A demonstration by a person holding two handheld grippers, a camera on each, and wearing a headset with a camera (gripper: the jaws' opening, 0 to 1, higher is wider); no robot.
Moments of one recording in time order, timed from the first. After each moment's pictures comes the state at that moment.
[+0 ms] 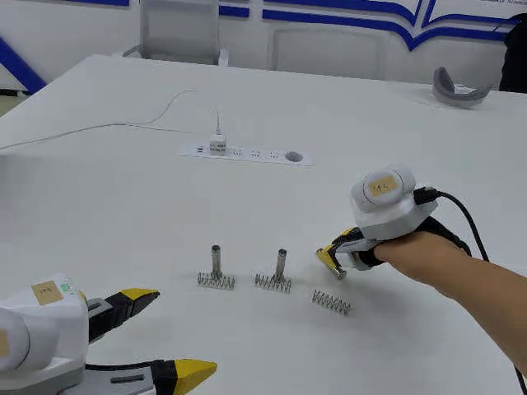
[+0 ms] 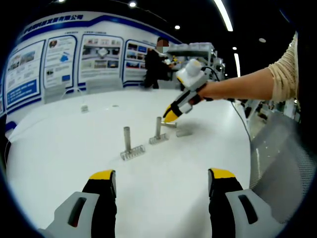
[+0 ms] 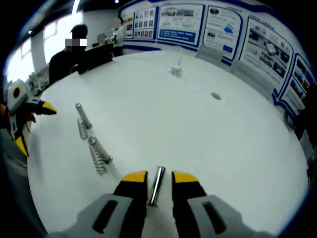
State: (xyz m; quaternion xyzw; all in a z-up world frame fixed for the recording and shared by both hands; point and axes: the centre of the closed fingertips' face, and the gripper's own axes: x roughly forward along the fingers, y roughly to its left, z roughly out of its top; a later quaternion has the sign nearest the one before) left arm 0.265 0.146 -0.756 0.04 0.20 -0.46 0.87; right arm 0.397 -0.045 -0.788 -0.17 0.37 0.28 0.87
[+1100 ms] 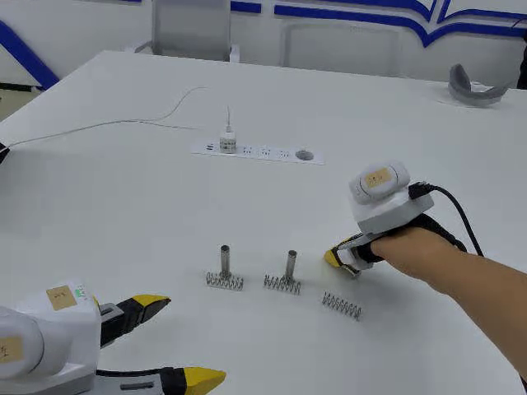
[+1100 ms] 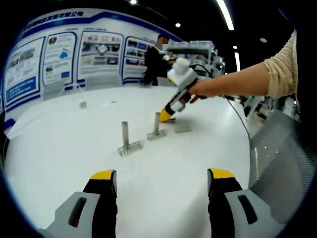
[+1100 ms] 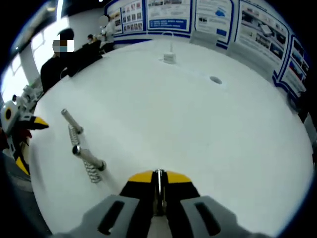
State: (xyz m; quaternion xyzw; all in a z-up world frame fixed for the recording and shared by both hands) left arm 0.263 0.147 -0.765 0.04 0.21 -0.46 0.86; right arm 0.404 -0.043 -0.805 -0.13 0.43 0.26 0.85
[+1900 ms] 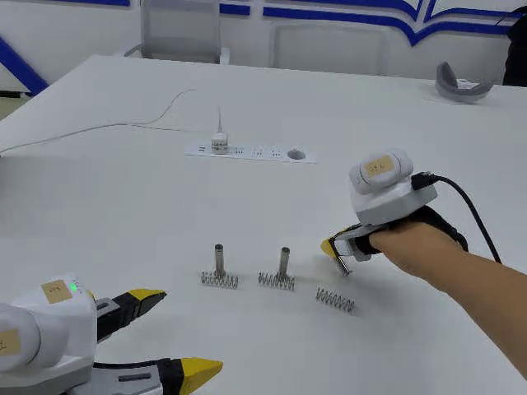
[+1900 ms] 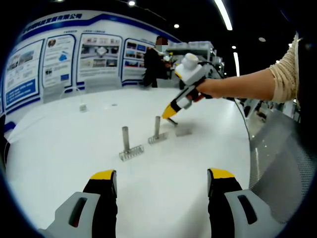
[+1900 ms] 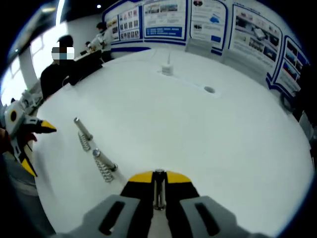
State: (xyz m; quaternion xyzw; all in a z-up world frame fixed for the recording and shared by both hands) left arm 0.266 0.145 -0.758 0.04 0.20 -0.46 0.86; right arm 0.384 -0.044 -0.773 -0.12 0.39 0.25 0.88
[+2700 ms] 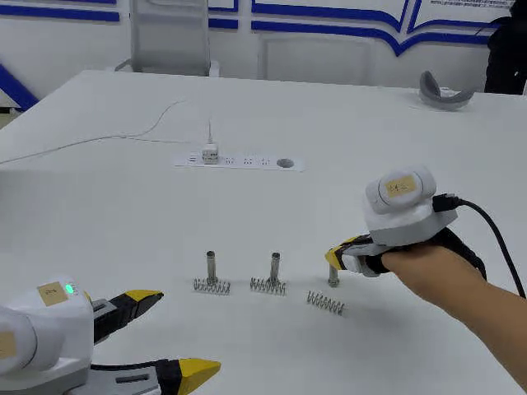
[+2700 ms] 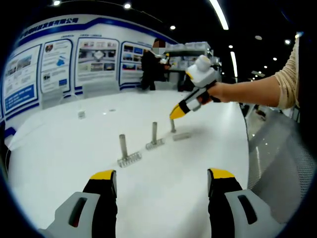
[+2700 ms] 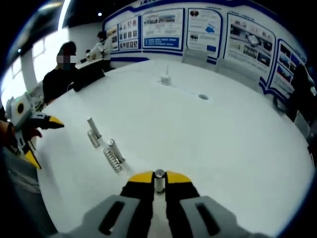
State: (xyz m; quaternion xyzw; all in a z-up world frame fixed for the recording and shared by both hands) left arm 0.266 0.138 -0.746 0.05 0.19 -0.47 0.86; right arm 0.363 -0.057 -0.757 -0.11 0.35 0.24 0.90
